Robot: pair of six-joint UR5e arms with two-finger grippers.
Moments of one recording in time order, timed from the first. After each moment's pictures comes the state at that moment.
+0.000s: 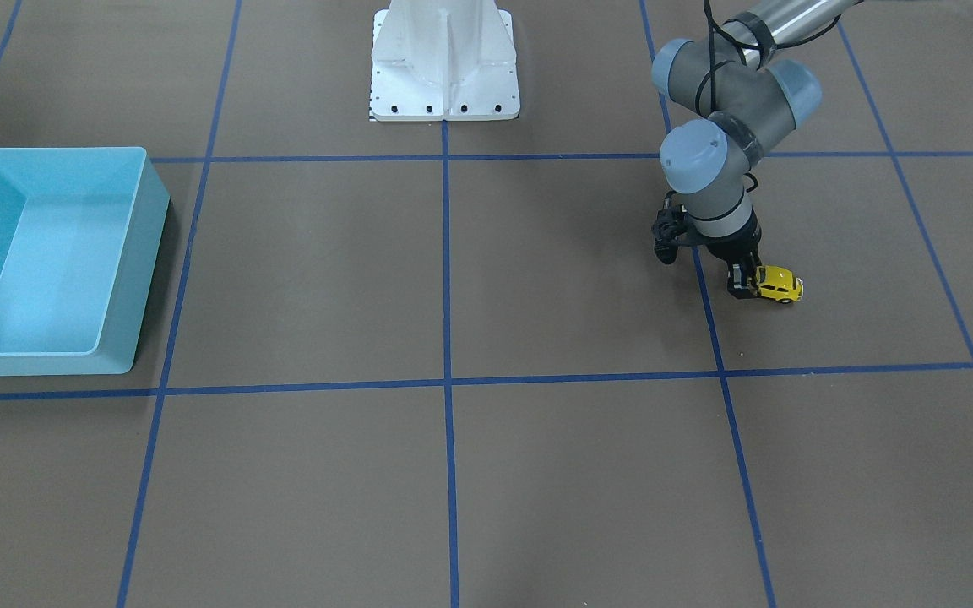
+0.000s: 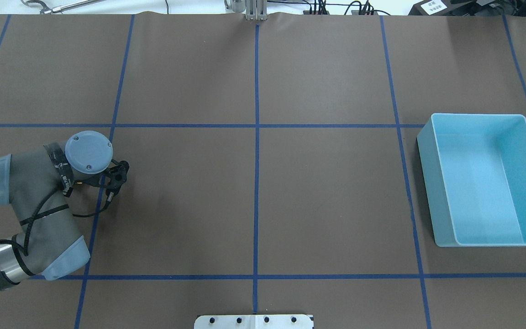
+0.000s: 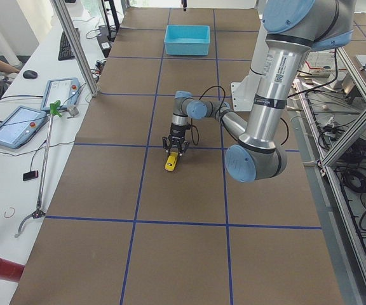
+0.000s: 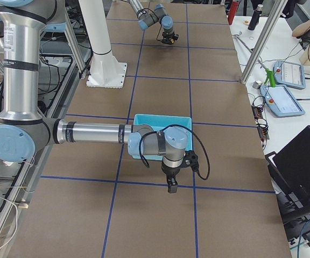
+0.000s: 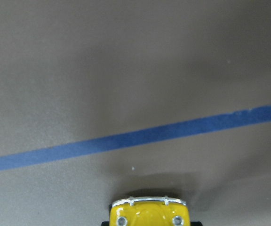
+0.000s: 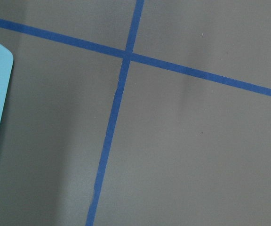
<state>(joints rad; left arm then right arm) -0.59 -1.87 -1.73 -1.35 -1.54 0.77 1.47 -1.67 1.65 -1.51 2.20 -0.11</state>
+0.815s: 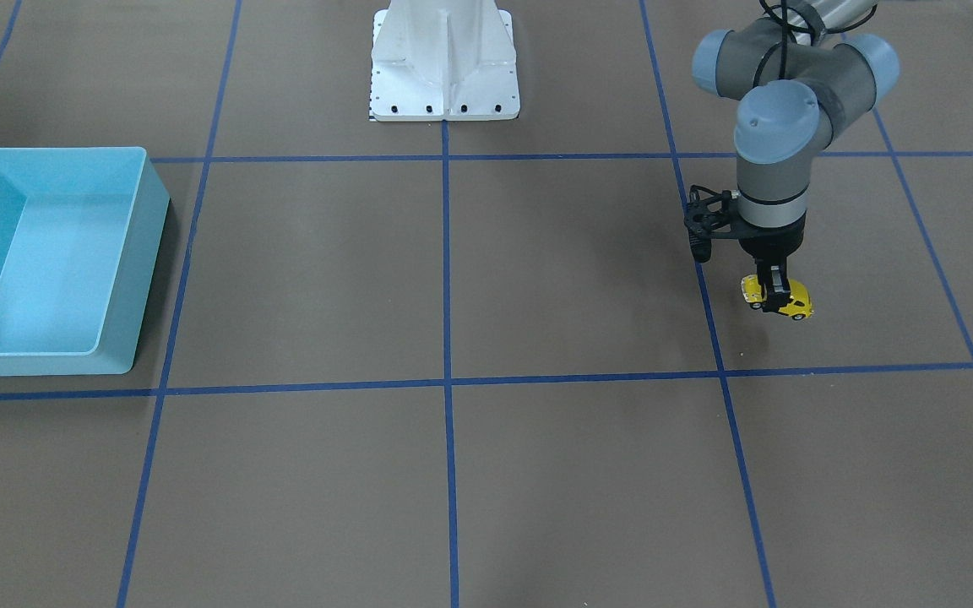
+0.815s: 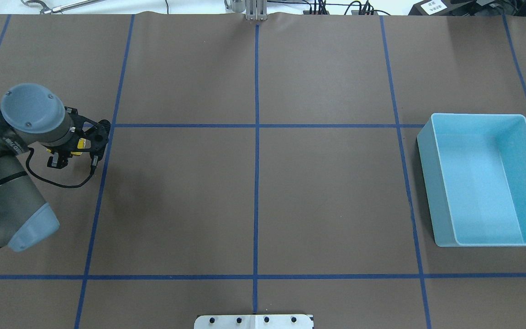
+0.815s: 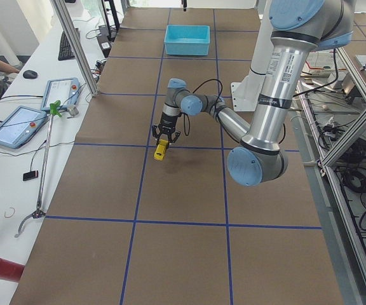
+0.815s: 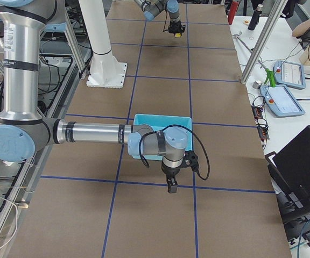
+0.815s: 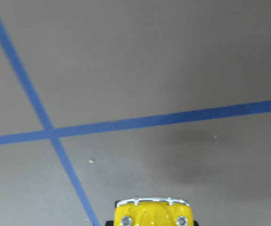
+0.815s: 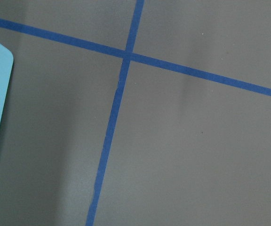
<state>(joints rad) -0.75 -1.82 -1.82 -1.54 -1.72 0.73 1.47 -1.67 1.65 -1.51 2.20 -0.11</state>
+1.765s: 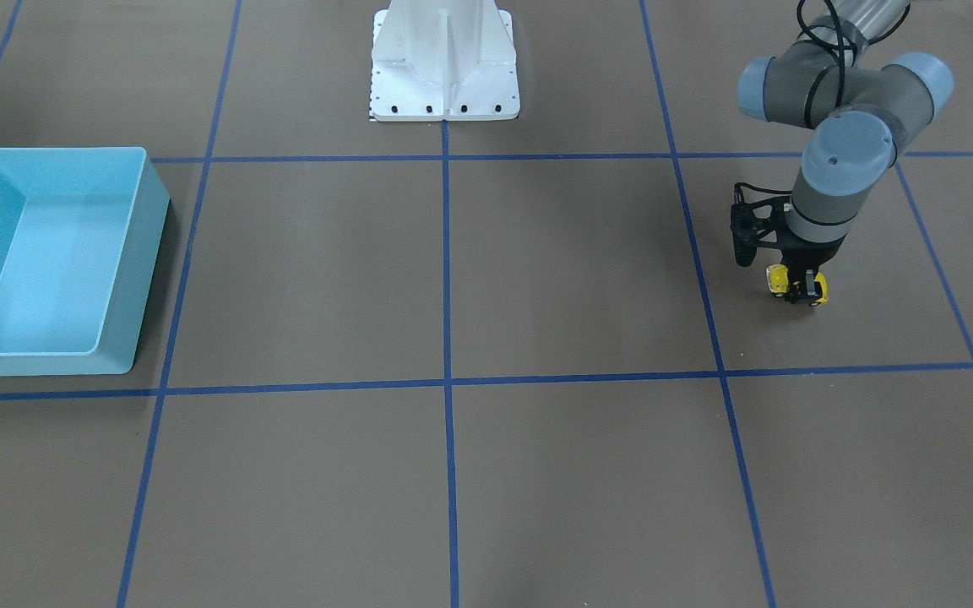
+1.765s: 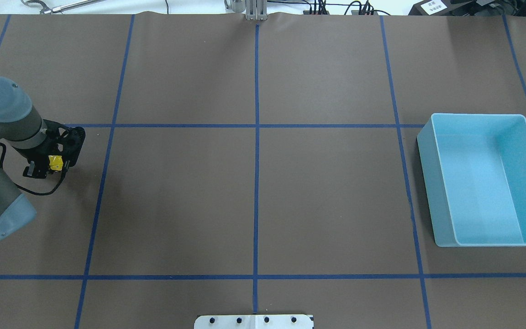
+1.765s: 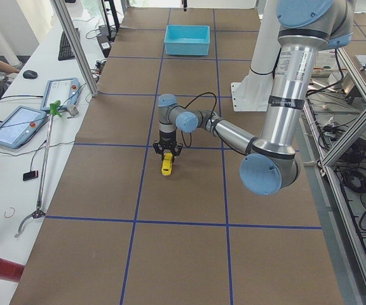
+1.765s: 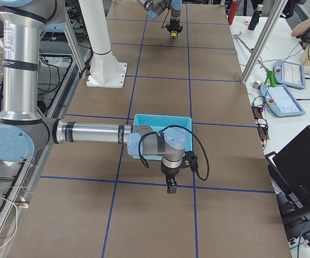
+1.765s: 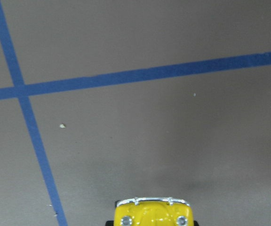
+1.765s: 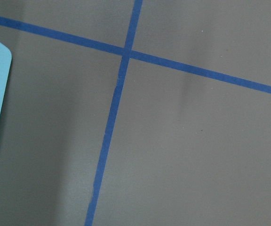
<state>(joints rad) -0.81 -1.76 -1.73 -1.59 -1.92 0.85 1.47 -1.67 1.65 -1.51 2.20 -0.11</state>
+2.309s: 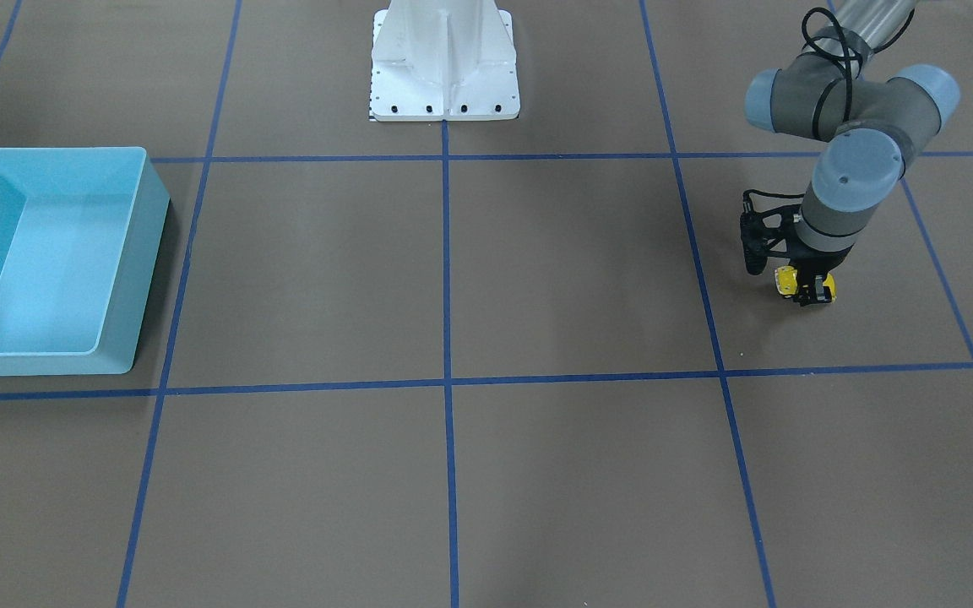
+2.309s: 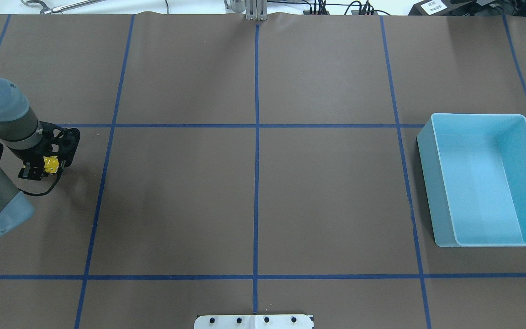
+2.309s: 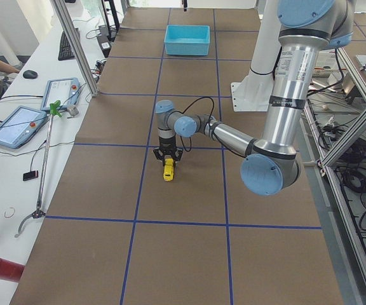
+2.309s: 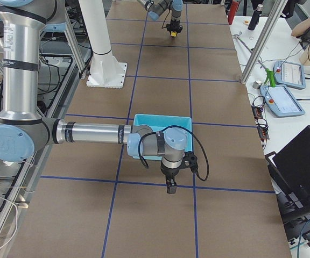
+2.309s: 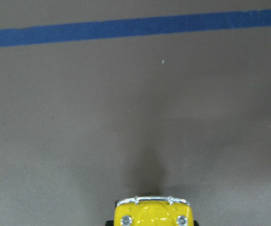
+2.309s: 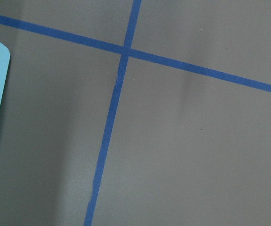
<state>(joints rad) -0.83 -1.75 -1.70 -1.59 -1.93 0.85 1.47 -1.67 1.65 -1.51 2.20 -0.11</state>
